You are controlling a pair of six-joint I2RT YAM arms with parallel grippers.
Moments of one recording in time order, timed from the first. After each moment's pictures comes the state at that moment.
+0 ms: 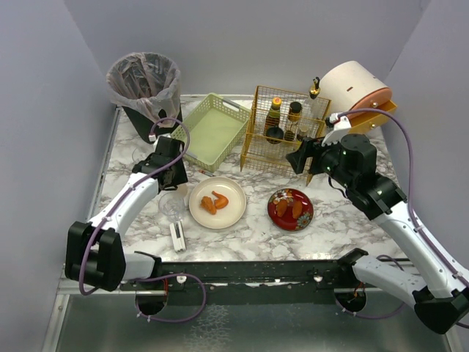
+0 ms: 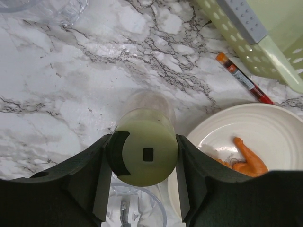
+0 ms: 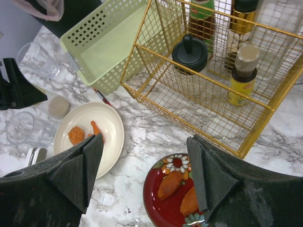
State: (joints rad) left arm -0.28 1.30 0.90 -0.57 -0.25 -0.47; right arm 0.52 0.94 1.04 -0.42 0.02 0.26
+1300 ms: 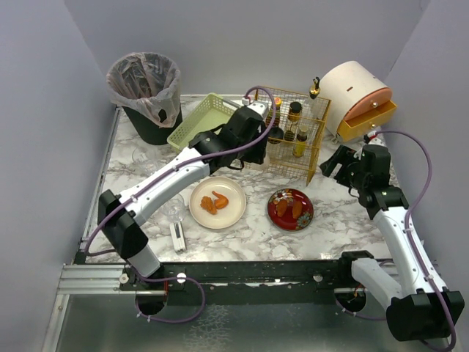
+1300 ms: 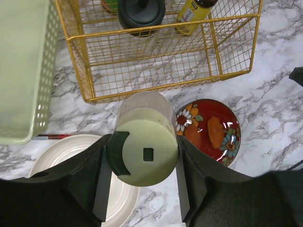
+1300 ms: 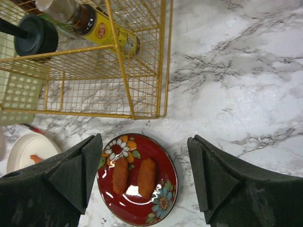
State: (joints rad) left arm -0.83 1.59 1.62 -0.69 -0.19 -0.39; right arm 0.05 0.91 0.79 -0.47 -0.03 0.45
